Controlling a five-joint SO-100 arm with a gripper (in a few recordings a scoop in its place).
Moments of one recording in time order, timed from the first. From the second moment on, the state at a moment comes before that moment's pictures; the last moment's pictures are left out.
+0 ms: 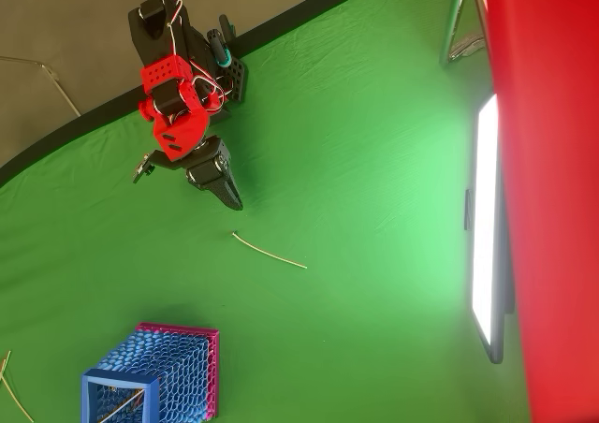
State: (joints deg) arm 3.2 190.1 176.2 49.7 -2.6
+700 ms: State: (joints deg) arm 3.2 190.1 176.2 50.7 -5.1
